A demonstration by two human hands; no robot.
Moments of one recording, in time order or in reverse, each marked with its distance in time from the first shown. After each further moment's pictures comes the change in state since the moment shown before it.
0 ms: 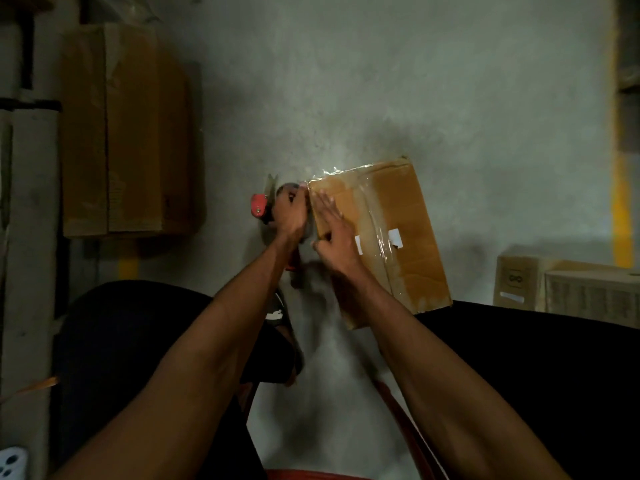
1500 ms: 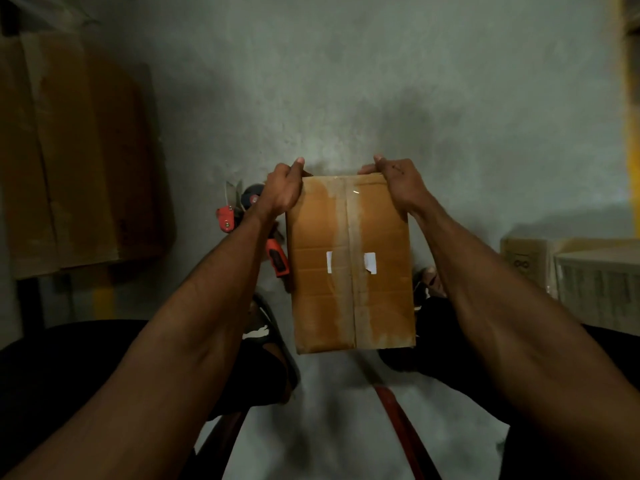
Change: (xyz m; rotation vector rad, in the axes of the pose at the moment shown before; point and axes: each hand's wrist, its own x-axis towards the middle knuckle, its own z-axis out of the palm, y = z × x) left_hand 0.055 0.037 0.048 0.460 -0.372 0.250; right_hand 0.095 0.116 -0.157 0.175 0.063 0.238
